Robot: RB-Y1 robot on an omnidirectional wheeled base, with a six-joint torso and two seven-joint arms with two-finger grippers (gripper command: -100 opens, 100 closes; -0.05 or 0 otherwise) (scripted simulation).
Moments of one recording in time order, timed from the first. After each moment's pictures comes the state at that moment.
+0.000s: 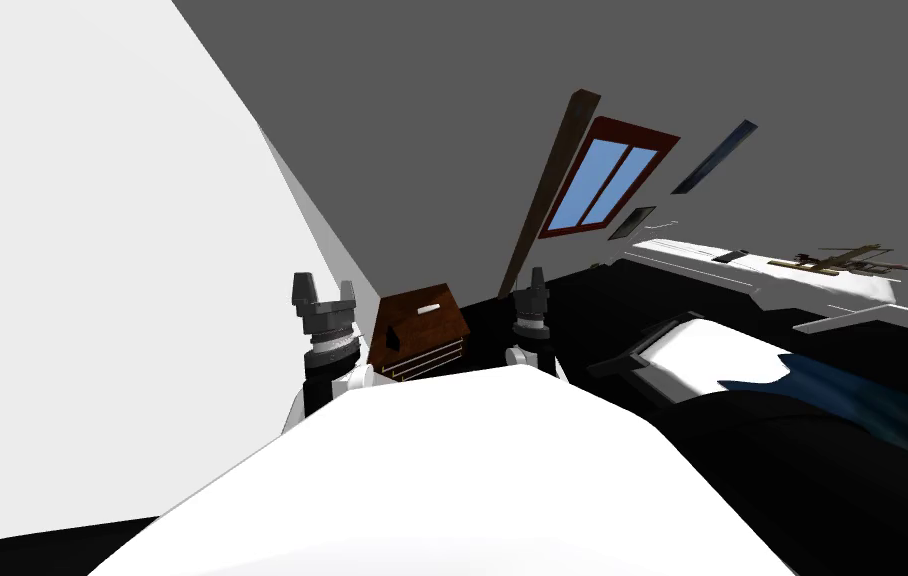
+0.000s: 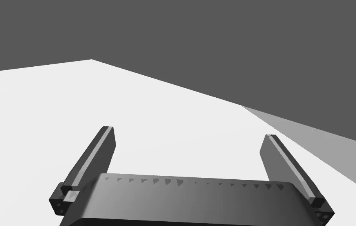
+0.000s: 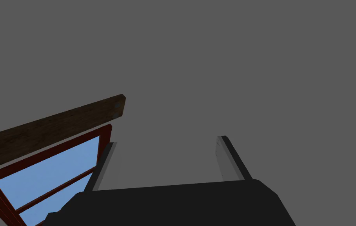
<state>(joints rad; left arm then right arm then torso) 0.50 0.03 0.05 -2.30 -0.09 -0.56 0.04 0.52 0.00 0.05 -2.22 -0.04 -0.62 0.12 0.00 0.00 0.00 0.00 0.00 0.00</state>
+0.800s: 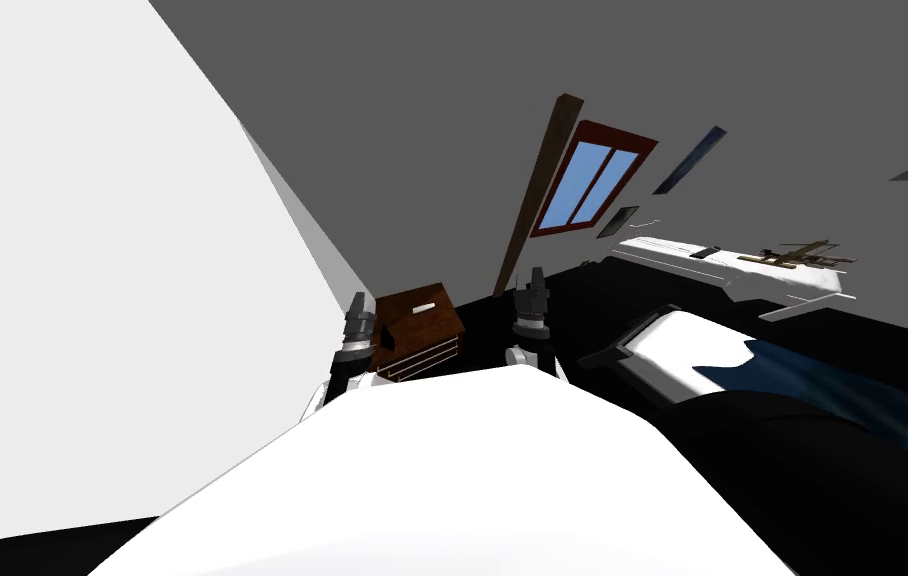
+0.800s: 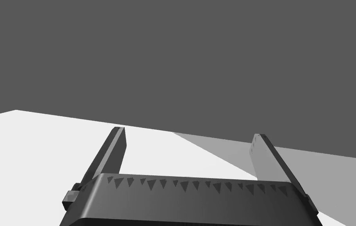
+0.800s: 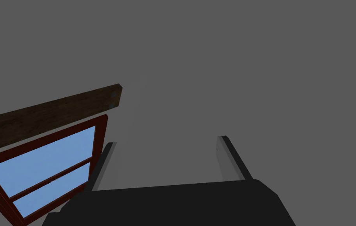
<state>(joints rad) 0.50 0.15 0.01 -2.08 -0.09 -0.47 0.00 0.52 0.00 0.05 -2.22 -0.04 -0.62 0.12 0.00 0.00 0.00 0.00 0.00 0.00</state>
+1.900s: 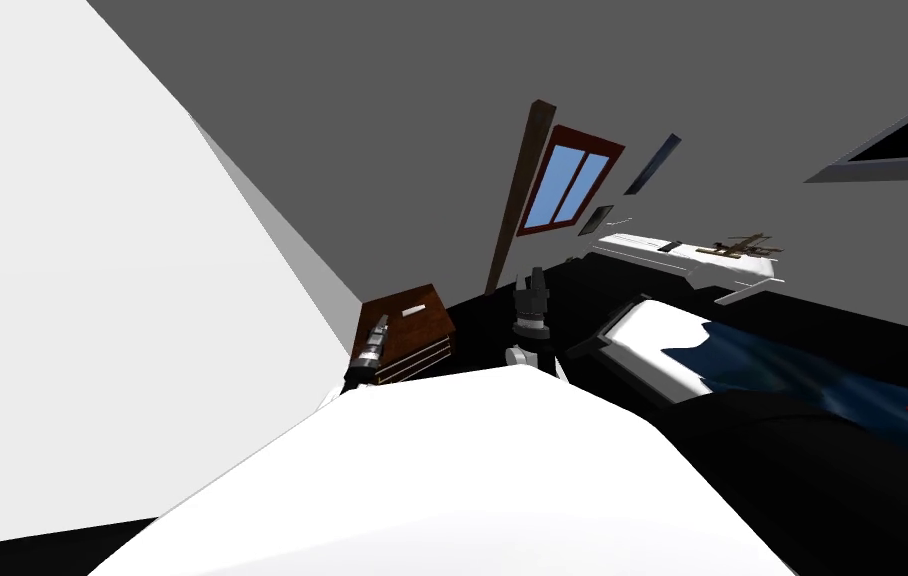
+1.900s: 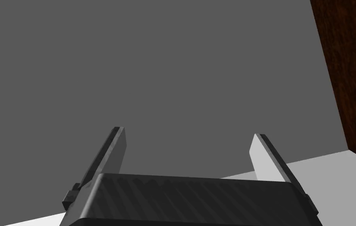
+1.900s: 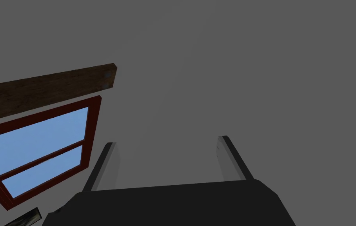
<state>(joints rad) 0.47 0.30 -0.05 -1.76 -0.12 -0.34 -0.05 0.52 0.00 0.05 -2.22 -0.04 -0.62 0.12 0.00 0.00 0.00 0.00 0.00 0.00</state>
